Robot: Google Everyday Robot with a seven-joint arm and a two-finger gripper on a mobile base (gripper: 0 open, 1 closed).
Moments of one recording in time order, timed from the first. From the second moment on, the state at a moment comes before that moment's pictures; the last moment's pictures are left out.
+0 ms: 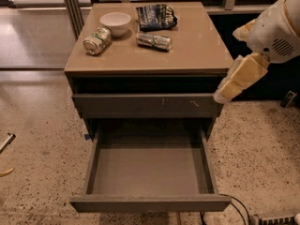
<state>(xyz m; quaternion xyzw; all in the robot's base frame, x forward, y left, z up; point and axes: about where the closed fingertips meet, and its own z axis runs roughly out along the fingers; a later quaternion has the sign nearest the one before) 0.496 -0.177 0.965 -0.54 0.79 0.06 0.30</state>
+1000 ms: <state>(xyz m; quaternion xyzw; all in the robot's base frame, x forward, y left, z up) 0.570 -0.161 0.943 -0.43 0.81 0.08 0.38</state>
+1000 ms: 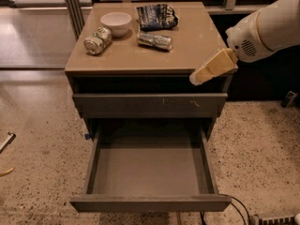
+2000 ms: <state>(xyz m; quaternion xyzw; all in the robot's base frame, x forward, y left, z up) 0.639 -0.145 0.935 -0.39 0.79 0.11 0.45</state>
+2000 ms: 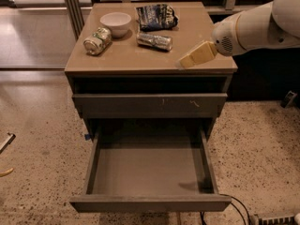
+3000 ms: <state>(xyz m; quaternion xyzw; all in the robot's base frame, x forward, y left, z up) 0.744 -0.129 0.922 -0.37 0.78 0.13 0.49</state>
